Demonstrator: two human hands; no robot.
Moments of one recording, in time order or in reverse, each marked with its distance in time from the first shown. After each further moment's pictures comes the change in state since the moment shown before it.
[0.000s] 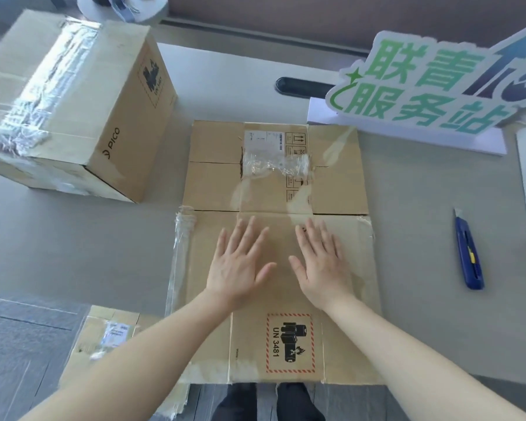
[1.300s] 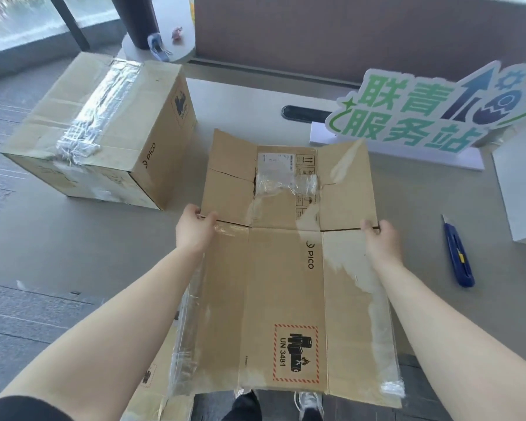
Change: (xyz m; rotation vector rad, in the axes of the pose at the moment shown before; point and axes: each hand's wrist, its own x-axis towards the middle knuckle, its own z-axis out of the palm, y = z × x) left_hand 0.018 -0.084 -0.074 -0.947 0.239 -0.782; right_hand 0.016 0.065 -0.057 0.856 0.396 0.665
